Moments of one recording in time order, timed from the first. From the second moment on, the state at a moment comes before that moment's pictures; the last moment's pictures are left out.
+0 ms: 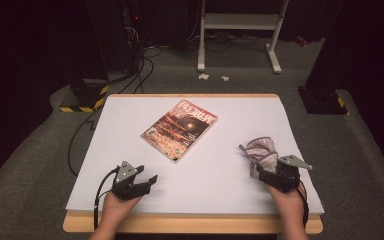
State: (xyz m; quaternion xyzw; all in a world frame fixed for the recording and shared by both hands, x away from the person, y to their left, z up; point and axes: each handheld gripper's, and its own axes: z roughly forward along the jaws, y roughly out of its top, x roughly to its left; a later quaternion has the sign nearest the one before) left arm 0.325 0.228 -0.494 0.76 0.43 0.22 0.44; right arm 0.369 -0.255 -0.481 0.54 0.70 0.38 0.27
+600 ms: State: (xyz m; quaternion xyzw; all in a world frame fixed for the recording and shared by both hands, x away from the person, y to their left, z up) left arm 0.326 0.228 -0.495 0.76 0.43 0.22 0.44; right arm 0.361 -0.250 -0.470 0.52 0.69 0.41 0.29
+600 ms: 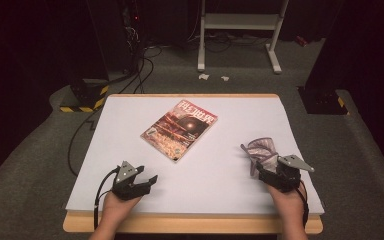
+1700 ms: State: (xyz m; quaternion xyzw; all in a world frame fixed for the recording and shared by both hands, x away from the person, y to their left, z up) left arm 0.324 0.226 -0.495 0.75 0.42 0.21 0.46; right arm 0.346 -0.181 -0.460 0.43 0.74 0.47 0.24
